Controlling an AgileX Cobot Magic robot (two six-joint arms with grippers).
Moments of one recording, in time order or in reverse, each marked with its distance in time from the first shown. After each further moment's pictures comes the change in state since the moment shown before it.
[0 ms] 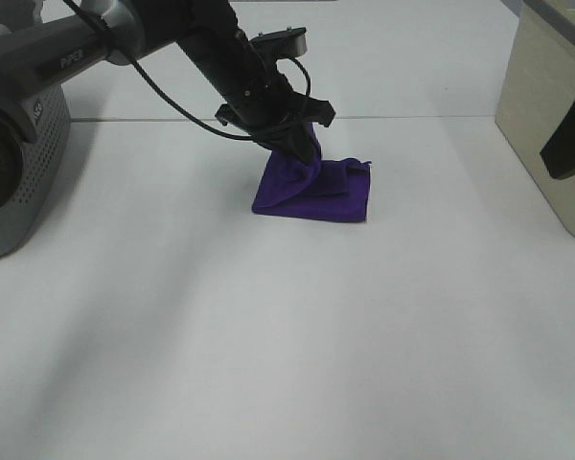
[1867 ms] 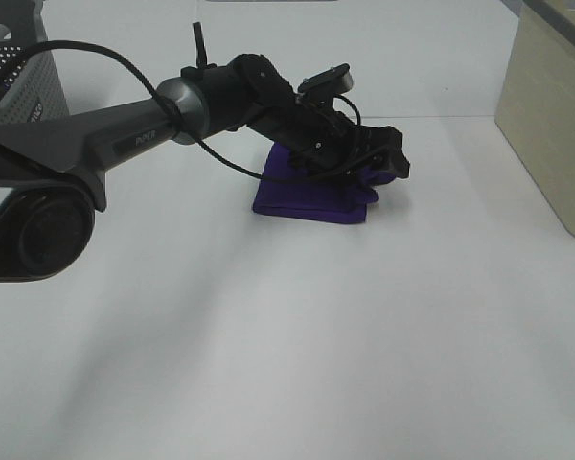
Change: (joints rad) left arm -0.095 0.158 0.000 -0.306 -0.380 0.051; right arm 0.000 -0.129 0.014 -0.006 0.000 0.006
